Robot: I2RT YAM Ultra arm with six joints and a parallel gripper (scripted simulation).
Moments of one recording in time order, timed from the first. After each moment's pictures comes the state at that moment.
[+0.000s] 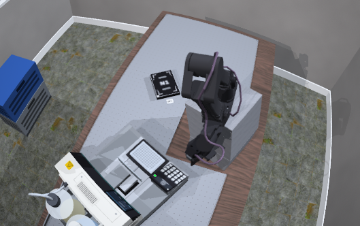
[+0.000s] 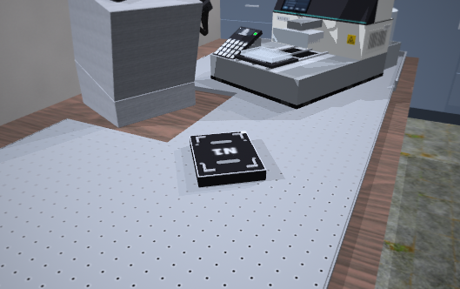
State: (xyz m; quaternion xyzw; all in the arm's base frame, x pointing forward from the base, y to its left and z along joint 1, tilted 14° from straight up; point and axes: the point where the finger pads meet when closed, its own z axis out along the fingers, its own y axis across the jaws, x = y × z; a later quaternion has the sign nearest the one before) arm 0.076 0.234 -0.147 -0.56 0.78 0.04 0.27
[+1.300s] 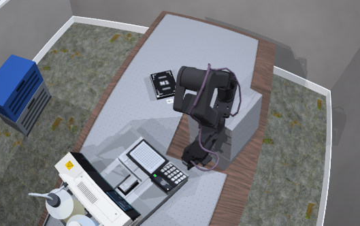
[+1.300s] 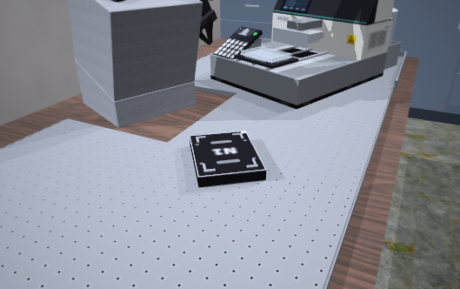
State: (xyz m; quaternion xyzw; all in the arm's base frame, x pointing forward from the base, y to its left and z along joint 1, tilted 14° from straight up) arm 0.091 0.242 -0.174 -0.55 0.79 0.03 0.27
